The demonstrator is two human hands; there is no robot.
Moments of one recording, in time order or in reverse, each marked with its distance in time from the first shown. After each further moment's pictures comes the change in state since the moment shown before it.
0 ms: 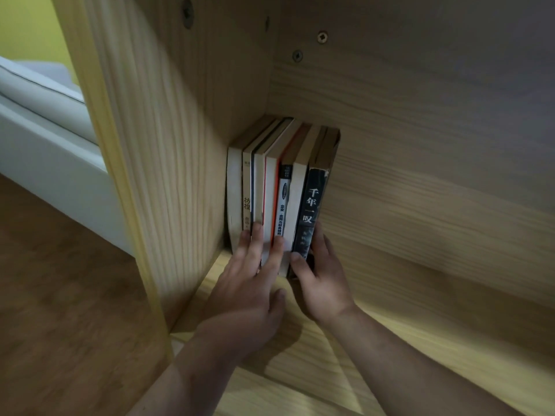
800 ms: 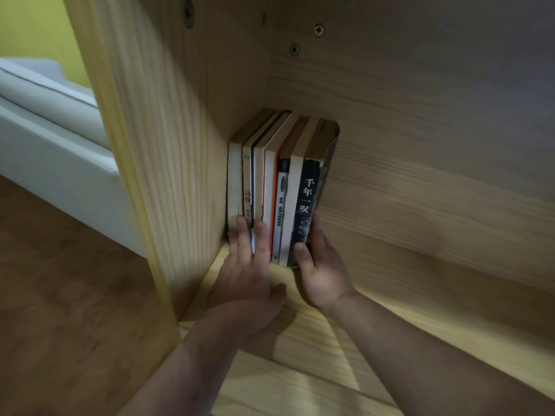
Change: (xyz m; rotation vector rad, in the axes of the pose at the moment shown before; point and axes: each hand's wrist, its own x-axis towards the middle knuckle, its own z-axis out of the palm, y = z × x) left_hand 0.017 0.015 -0.013 0.029 -0.224 -0.308; right_hand 0.001 -0.004 -0.003 -0.170 -0.081 0.031
